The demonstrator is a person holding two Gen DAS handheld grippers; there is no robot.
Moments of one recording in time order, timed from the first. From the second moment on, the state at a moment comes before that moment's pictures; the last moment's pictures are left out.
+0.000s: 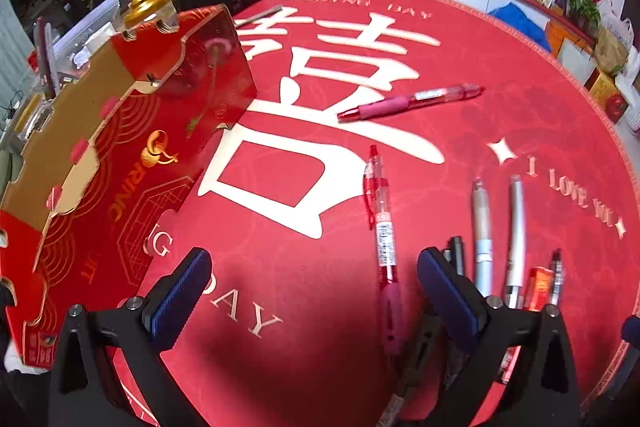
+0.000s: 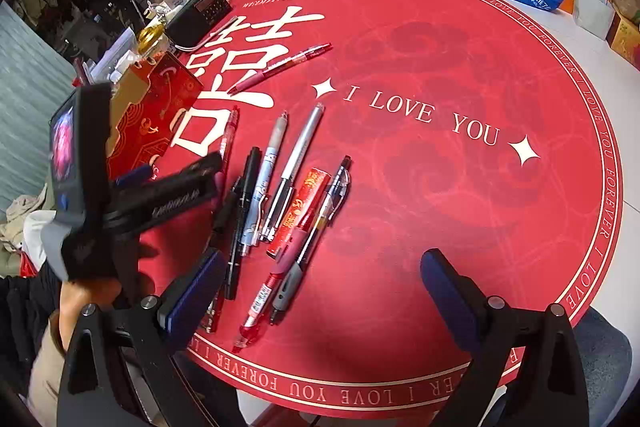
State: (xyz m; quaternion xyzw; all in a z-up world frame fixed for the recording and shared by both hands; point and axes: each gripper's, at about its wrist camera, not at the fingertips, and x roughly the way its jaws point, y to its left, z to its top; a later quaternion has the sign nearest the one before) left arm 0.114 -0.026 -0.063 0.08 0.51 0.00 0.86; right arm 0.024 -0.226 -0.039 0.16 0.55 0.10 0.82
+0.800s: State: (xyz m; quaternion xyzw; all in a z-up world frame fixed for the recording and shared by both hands) left arm 0.108 -0.006 -0.074 0.07 0.49 0.03 0.87; right arm 0.030 -0.222 -0.081 0.11 0.59 0.03 0.80
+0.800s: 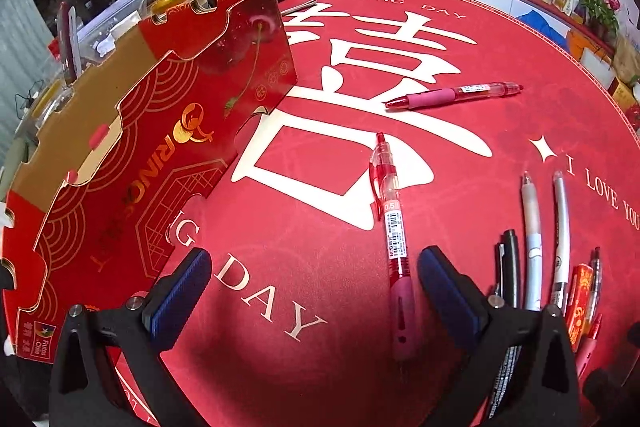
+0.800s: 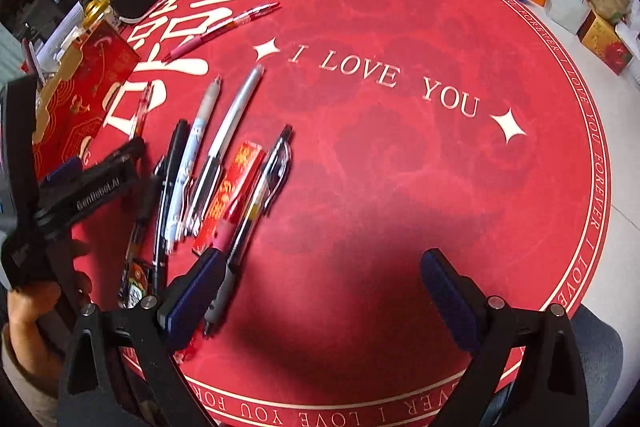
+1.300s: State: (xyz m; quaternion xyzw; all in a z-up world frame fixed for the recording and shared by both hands) left arm 0.108 -0.004 -0.075 0.06 0.49 0.03 0.87; right arm 0.036 -0.174 -0.090 0.00 0.58 0.02 0.82
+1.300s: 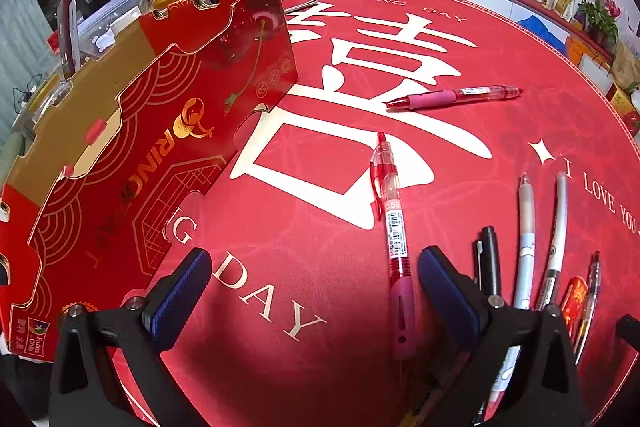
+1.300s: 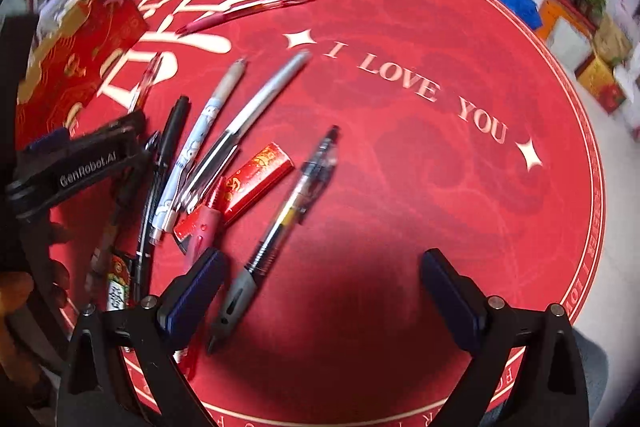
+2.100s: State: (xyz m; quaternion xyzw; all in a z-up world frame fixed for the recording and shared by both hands) left arm 0.110 0.004 -0.080 -0.03 0.50 0.04 0.86; right arm 0.039 -0.167 -0.085 0.00 0.59 0.03 0.81
